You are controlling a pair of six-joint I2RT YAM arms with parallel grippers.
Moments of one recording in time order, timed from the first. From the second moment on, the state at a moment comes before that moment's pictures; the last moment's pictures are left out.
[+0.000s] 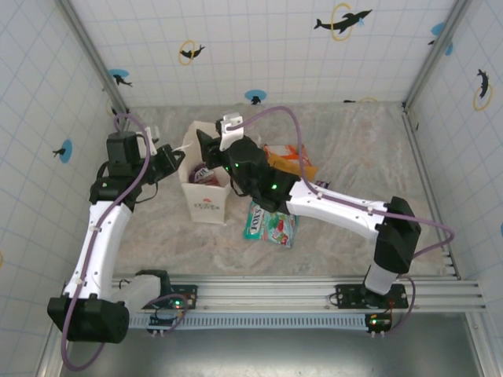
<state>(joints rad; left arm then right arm) -0.06 1.06 1.09 -0.63 0.48 -0.53 1.11 1.70 1.48 0.20 0.47 0.28</state>
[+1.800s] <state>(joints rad) -0.06 1.06 1.10 -0.68 0.53 -0.51 0.86 1.47 1.24 0.10 -0.22 0.58</state>
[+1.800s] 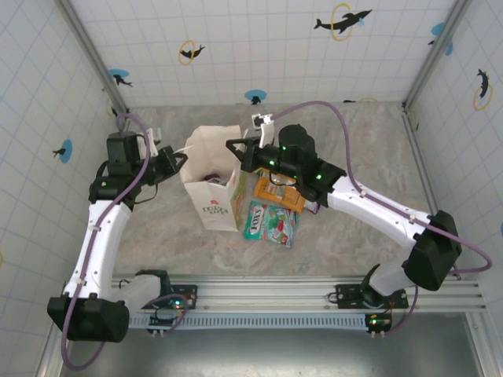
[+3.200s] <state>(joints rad) -0.06 1.07 1.08 -0.67 0.38 -0.48 0.82 1.37 1.09 0.10 -0.11 0.58</state>
